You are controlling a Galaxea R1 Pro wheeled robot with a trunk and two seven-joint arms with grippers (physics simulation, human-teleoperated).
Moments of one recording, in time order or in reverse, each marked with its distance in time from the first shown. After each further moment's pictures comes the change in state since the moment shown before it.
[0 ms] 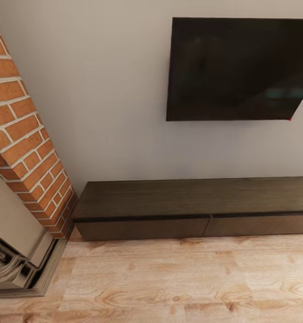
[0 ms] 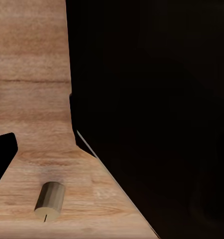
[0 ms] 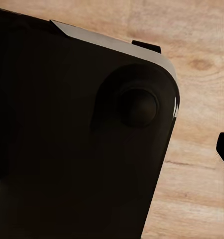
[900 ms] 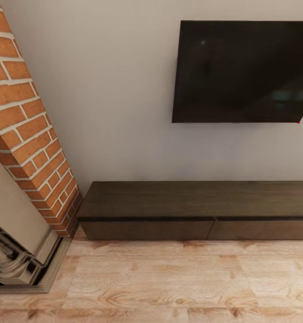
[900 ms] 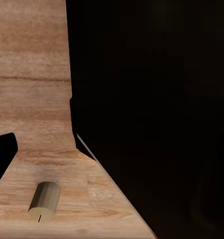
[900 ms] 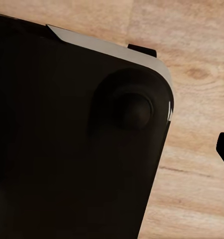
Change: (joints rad) left arm 0.000 0.000 0.000 0.000 0.000 0.000 0.000; right arm 0.000 -0.005 -0.001 -0.001 -0.001 -0.002 -0.002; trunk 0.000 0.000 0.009
